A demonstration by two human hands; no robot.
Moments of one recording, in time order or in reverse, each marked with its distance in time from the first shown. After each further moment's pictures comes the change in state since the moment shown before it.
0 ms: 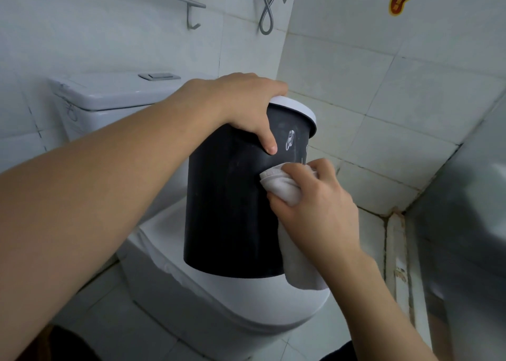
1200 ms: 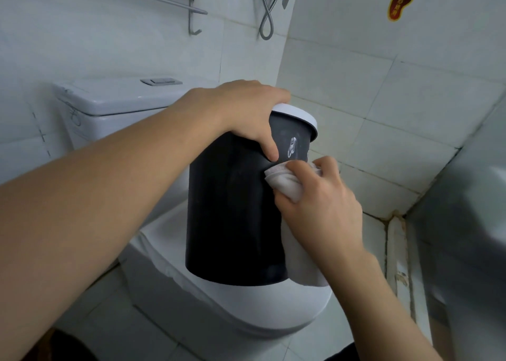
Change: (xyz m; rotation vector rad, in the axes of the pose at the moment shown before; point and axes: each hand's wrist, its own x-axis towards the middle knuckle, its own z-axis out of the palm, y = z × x) left_hand -0.007 0.007 -0.002 0.036 0.023 0.007; right_hand 0.007 -0.003 -0.007 -0.111 -0.027 0.058
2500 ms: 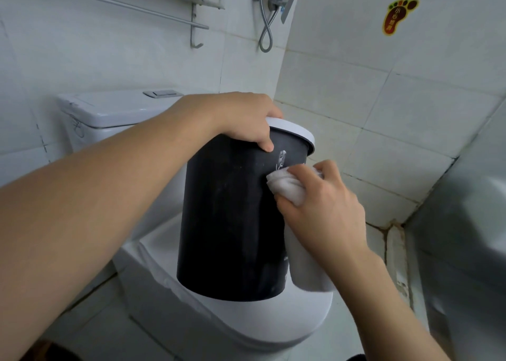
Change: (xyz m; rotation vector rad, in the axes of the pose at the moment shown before) left_hand 0.002 -0.005 -0.011 -0.231 -0.148 -0.023; right_hand 0.012 -0.002 -0.015 0.004 -0.049 -0.010
